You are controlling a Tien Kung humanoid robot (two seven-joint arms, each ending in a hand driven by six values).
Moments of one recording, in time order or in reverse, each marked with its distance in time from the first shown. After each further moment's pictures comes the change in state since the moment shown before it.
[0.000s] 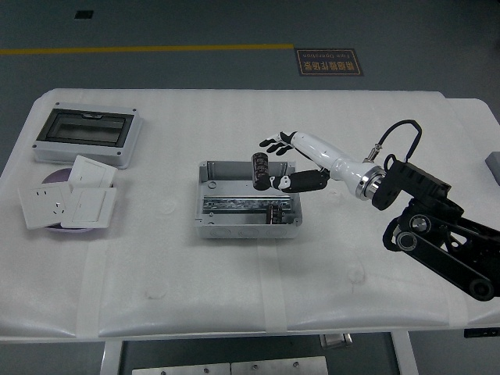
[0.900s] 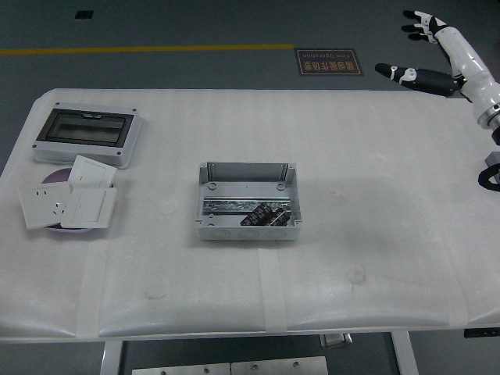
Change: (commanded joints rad) left arm 0.004 0.003 -0.009 0.000 0.003 0.000 0.006; right arm -0.126 -0.147 0.554 -0.063 0.075 -0.081 0.087
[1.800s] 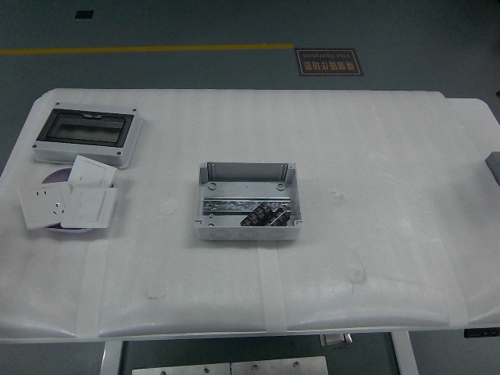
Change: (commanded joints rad) left arm 0.000 0.002 0.019 0.000 -0.040 -0.002 -0.012; right arm 0.085 -0.086 -0.043 -0.563 -0.329 -0.032 -0.086
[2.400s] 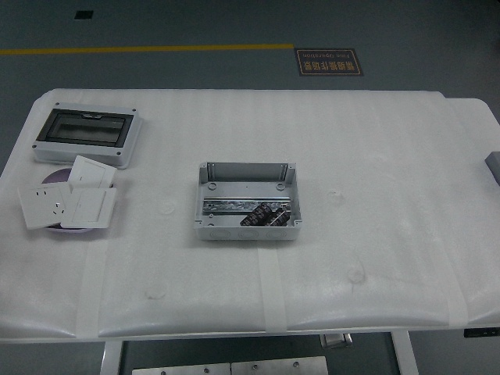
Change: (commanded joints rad) left arm 0.000 -0.002 0.005 0.000 -0.021 0.004 -0.005; right arm -0.045 0.025 0.044 -0.150 0.047 0.000 0.001
